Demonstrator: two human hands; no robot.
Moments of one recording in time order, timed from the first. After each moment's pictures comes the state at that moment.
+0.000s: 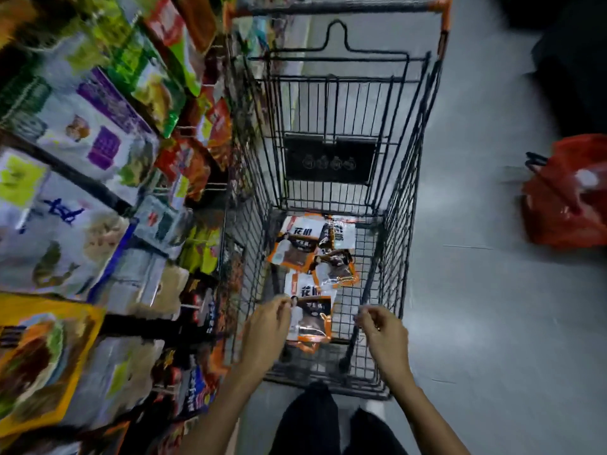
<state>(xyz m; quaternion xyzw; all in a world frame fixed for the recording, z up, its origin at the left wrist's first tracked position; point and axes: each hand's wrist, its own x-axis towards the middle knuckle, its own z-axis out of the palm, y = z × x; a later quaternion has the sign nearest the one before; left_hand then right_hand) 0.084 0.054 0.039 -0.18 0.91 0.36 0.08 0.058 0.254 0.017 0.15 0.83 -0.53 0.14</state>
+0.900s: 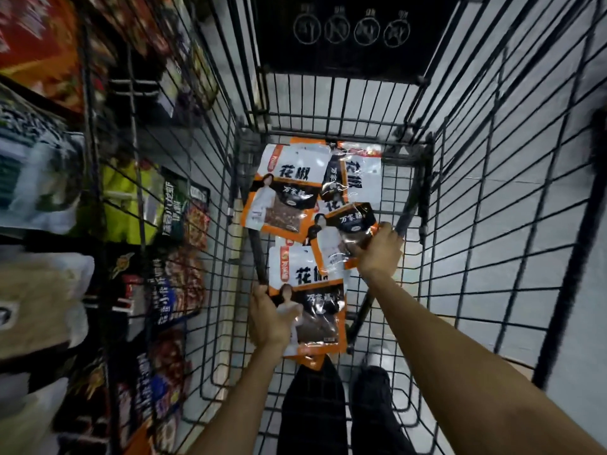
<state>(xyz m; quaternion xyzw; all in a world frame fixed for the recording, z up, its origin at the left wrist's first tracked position) 0.006 0.047 -0.227 -0.45 0.78 0.38 0.20 -0.122 0.197 -0.275 0.20 0.94 -0.17 0.23</state>
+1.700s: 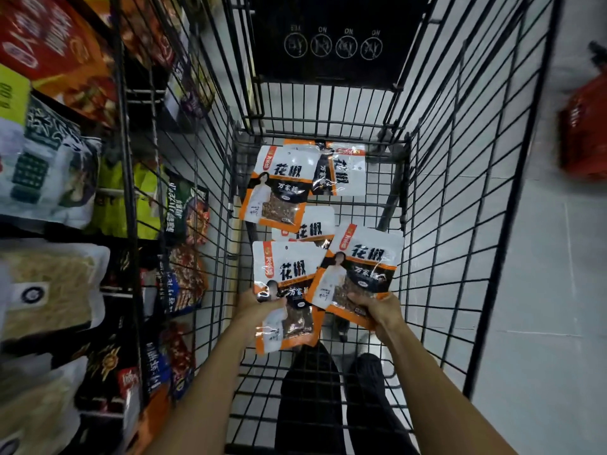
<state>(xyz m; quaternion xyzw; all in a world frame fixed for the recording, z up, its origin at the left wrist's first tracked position) 0.023 0.009 -0.206 -0.49 0.61 0.54 0.29 -0.010 0.237 -0.222 0.47 0.63 -0.54 0.31</state>
